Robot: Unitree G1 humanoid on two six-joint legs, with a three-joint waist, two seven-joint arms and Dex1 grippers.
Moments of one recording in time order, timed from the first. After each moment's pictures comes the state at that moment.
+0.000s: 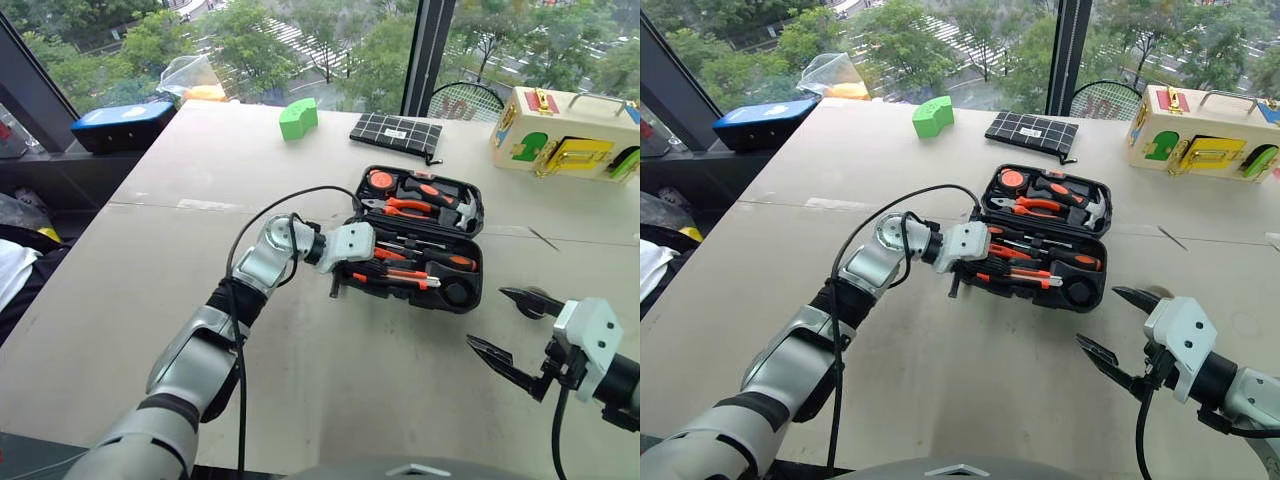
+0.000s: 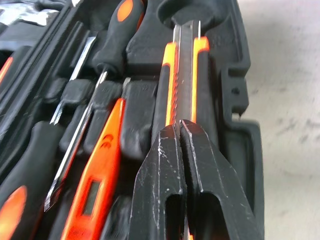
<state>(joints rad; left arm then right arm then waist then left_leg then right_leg) -0.78 0.40 -0.43 0.54 -0.01 -0.13 -1.26 0.53 -0.69 -0.39 -0.85 0.49 0.40 0.76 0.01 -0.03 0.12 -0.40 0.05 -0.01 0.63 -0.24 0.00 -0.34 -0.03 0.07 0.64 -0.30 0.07</state>
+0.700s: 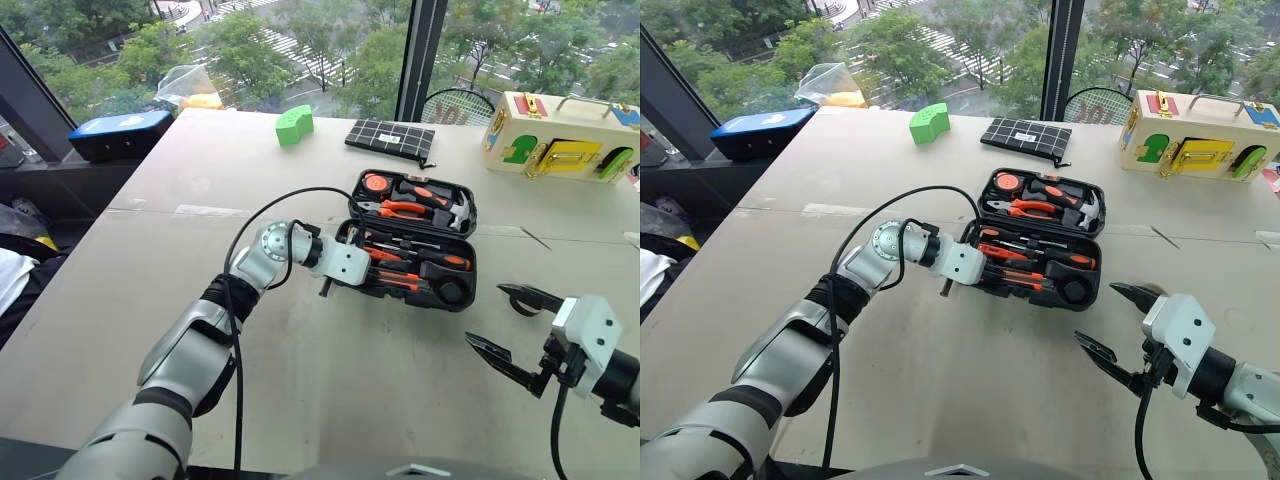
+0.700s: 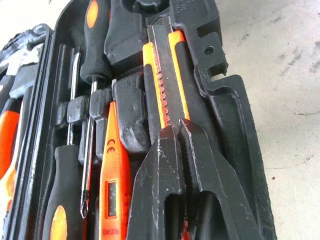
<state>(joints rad) -0.82 0.44 -0.51 0.68 0.14 -0.57 -1.18 0.50 -0.70 -0.38 -0.84 0.49 0.39 0.77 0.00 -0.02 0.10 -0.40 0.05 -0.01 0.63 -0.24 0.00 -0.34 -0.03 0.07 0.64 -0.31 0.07</state>
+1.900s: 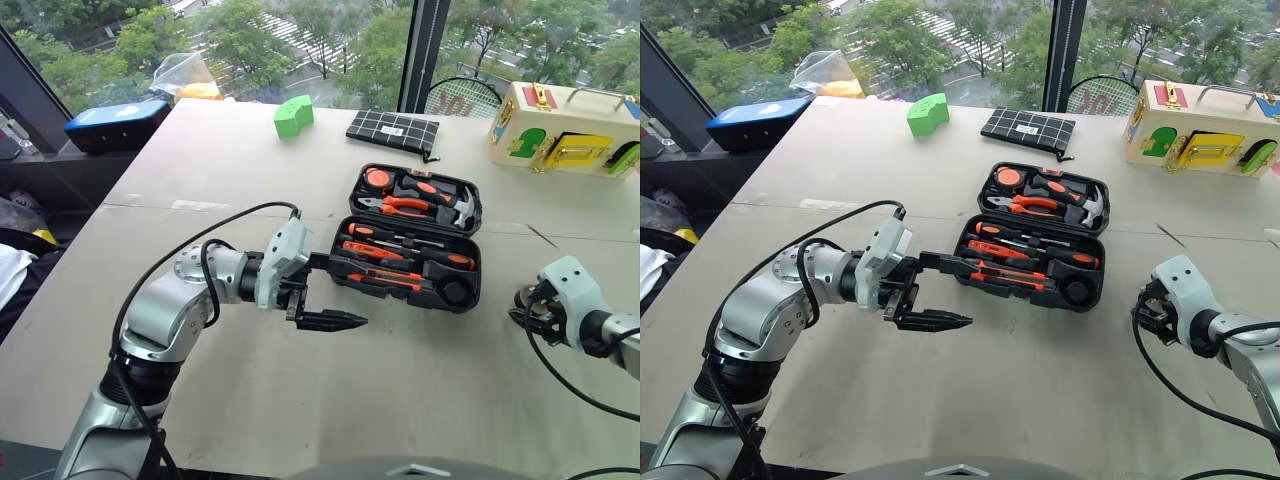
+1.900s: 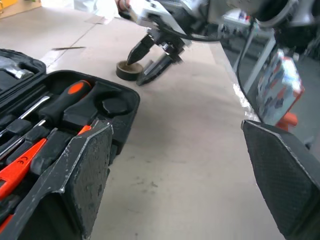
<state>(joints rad) -0.35 0.68 -0.11 -0.36 -0.59 0.58 -1.27 0.07 -0.83 -0.20 -0.54 0.37 1.13 0.50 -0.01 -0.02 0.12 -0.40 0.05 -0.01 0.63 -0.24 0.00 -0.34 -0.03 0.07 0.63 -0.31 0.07</state>
